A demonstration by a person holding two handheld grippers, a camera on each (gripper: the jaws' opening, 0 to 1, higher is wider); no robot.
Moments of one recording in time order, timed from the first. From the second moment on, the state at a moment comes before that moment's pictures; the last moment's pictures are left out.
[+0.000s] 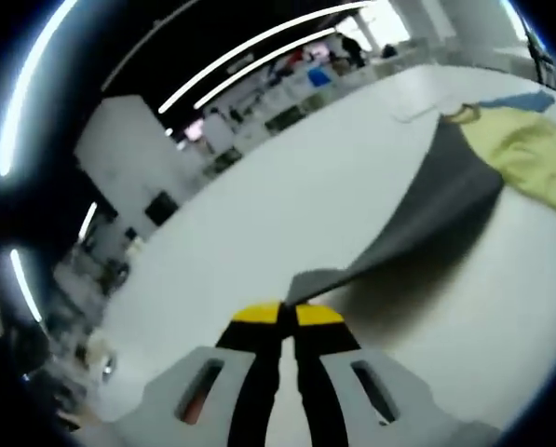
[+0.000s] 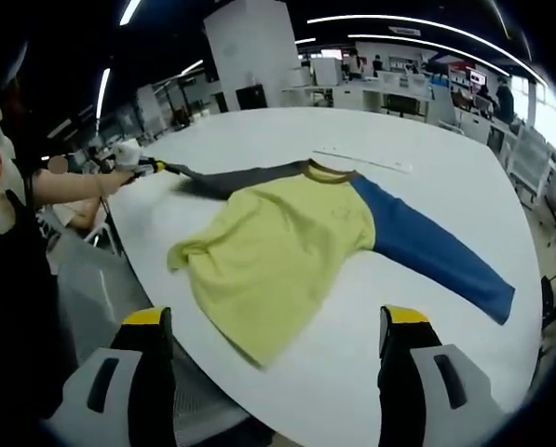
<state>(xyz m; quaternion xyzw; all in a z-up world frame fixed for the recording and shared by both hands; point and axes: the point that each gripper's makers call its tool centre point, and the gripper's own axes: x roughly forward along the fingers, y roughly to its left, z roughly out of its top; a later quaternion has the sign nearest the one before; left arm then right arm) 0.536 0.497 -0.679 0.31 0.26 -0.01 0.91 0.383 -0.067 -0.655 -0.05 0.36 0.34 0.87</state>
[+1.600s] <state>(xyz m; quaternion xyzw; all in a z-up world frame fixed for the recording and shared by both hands) 0.498 0.509 -0.765 0.20 0.38 -0.02 0.90 0.382 -0.067 -0.655 -0.05 0.36 0.34 0.87</state>
